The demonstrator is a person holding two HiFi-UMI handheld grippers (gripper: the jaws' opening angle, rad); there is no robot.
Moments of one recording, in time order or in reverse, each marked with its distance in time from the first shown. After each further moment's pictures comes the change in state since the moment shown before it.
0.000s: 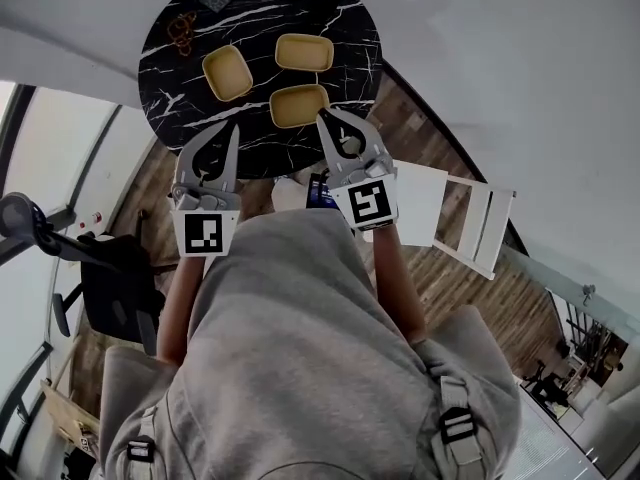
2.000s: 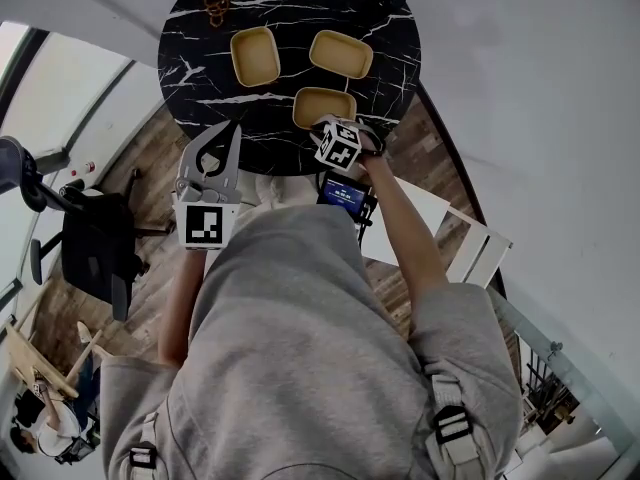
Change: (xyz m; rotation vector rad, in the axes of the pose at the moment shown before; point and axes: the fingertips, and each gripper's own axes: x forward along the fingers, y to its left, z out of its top) left arm 0.002 0.021 -0.081 -0.100 0.183 0.151; right arm 0.111 0.099 -0.334 -0.373 0.732 0.803
